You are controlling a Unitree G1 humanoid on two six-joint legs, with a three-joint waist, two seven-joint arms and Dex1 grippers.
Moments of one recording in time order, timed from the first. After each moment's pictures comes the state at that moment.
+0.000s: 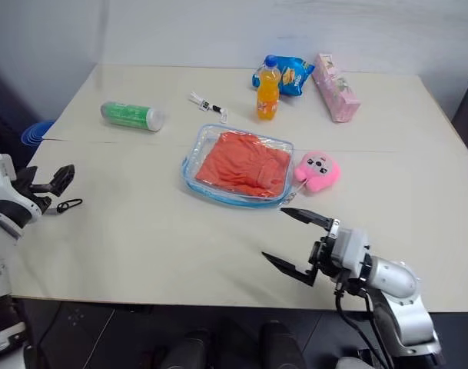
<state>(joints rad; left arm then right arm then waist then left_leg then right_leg) -0.22 0.70 0.57 -0.08 -0.42 0.55 -0.46 0.10 -0.59 -0.08 -0.33 0.56 -0.16 1.00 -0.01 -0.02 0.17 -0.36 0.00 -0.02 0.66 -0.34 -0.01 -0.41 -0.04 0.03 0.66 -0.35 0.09</state>
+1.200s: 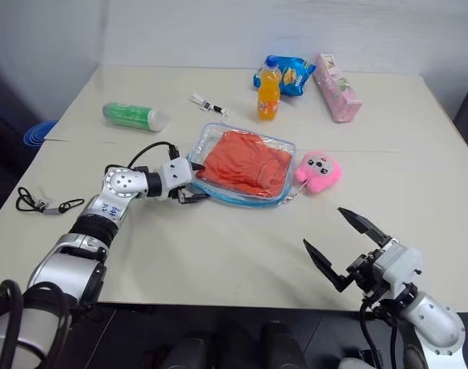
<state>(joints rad) -0.97 0.46 -0.19 1.03 0.17 -0.44 -0.82 0.38 -0.46 -0.28 -0.47 0.47 -0.22 0.76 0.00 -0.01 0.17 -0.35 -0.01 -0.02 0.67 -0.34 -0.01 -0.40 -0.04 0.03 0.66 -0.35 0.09</state>
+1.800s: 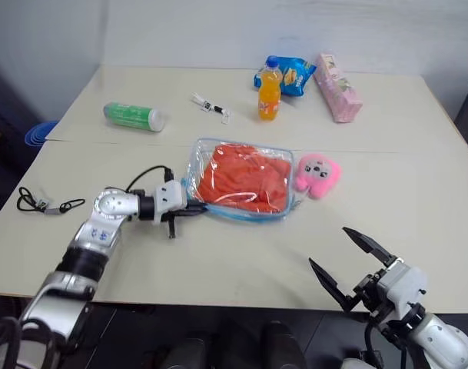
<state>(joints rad) -0.50 0.51 -0.14 0.25 -0.01 -0.05 -1.02 0.50 -0.48 -0.33 -0.47 0.47 -0.26 0.80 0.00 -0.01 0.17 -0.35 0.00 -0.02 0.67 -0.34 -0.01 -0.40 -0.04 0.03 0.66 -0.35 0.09</state>
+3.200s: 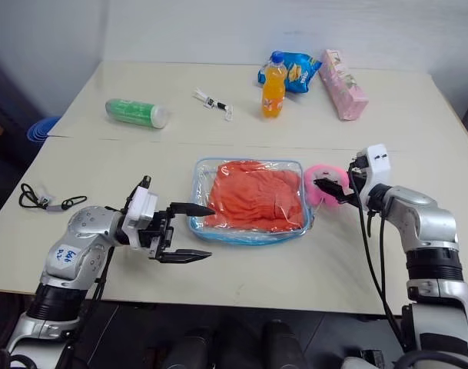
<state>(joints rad) -0.36 0.55 -0.02 -0.11 -0.51 0.25 -1.27 -0.63 -0.70 -0.10 0.42 0.47 0.62 0.72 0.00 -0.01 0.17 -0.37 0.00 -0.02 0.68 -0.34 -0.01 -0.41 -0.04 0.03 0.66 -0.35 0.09</state>
